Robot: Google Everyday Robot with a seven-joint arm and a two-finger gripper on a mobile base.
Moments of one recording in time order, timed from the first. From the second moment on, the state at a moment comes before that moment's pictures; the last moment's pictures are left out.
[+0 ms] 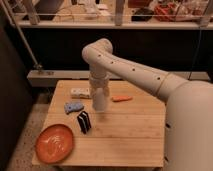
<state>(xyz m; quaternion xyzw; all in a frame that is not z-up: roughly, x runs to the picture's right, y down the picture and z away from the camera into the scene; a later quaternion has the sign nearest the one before) -0.015 0.034 0.748 -0.23 -0.29 -0.69 0.62</state>
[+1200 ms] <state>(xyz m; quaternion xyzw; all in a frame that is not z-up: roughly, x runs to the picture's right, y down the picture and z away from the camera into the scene) -0.019 -0.013 0.683 -0.19 -0.28 -0.71 0.62</state>
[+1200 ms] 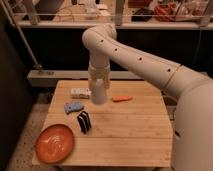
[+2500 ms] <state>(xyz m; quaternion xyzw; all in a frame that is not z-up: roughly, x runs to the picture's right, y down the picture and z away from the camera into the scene) -0.054 -0.012 0.639 -0.17 -0.32 -0.73 0.57</state>
